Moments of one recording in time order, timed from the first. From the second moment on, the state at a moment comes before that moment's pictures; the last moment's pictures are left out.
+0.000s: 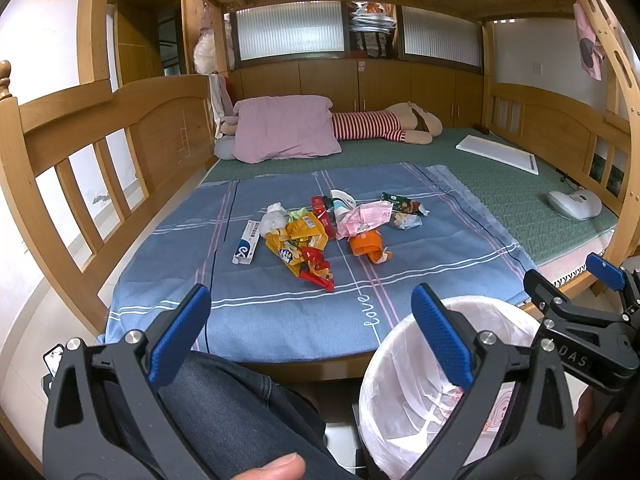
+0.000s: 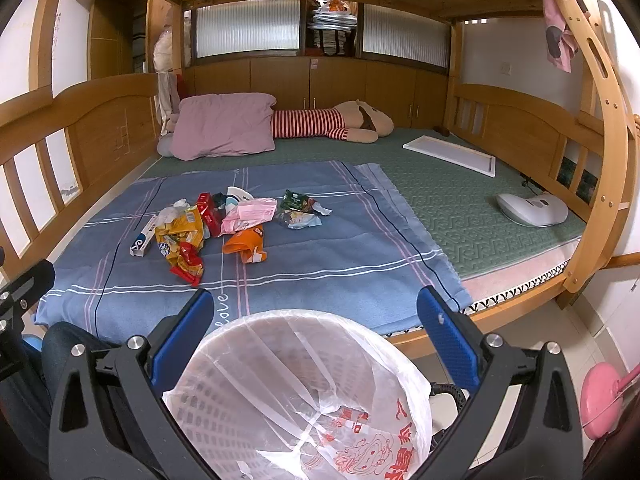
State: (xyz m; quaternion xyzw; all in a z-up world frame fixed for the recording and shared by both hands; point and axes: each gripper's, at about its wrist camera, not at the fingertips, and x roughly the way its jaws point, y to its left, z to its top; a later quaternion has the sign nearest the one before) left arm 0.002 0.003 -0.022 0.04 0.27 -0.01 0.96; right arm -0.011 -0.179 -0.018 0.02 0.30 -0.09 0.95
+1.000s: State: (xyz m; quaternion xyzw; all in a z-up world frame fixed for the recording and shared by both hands) left arm 0.004 0.005 -0.023 0.04 0.28 -0.01 0.96; right arm -0.011 -0.177 -0.019 0.02 0.30 -0.09 0.95
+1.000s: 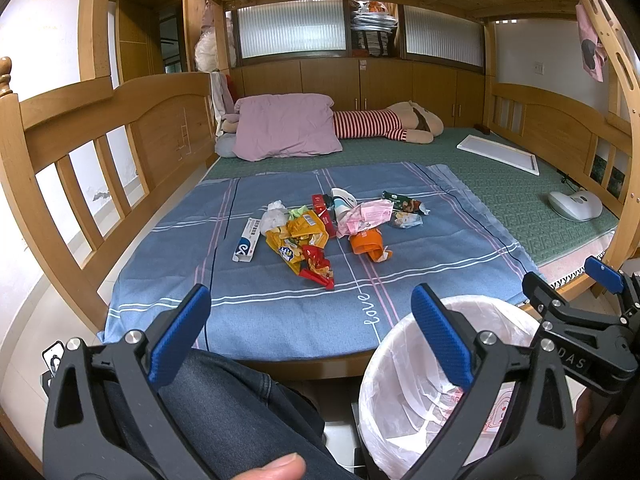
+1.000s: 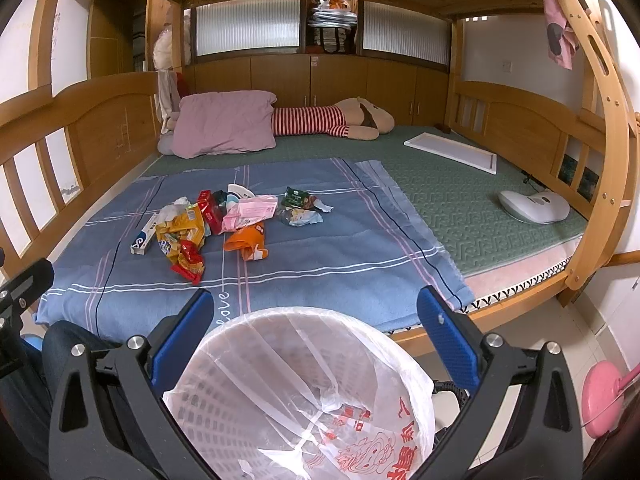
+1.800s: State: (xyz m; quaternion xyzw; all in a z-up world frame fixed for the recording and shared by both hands) left arm 0.003 0.008 -0.036 0.04 0.28 -0.01 0.96; right arm -0.012 -0.179 -0.024 0.02 0.30 -0.09 0.95
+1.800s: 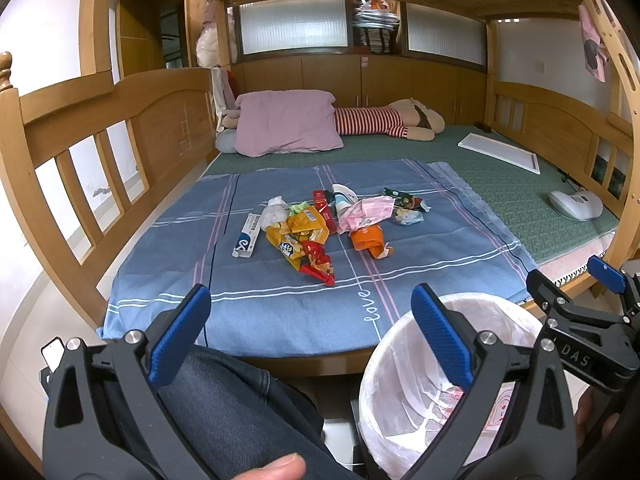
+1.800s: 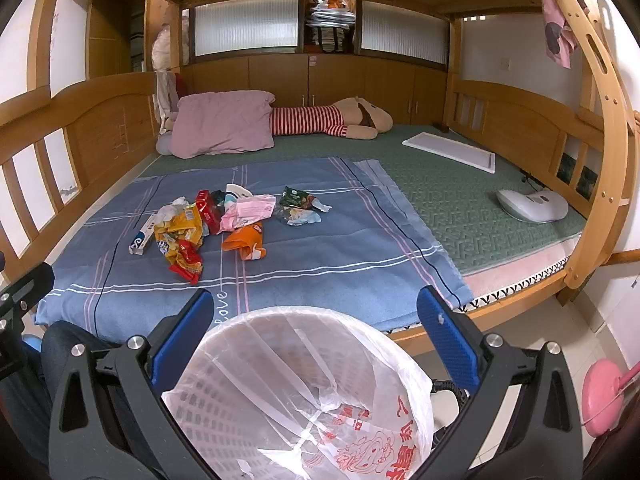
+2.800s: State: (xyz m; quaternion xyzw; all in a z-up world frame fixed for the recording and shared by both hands) left arm 0.000 0.006 -0.044 0.04 0.29 -0.01 0.96; right arm -0.012 -0.179 -0.024 0.03 0.30 -0.09 0.95
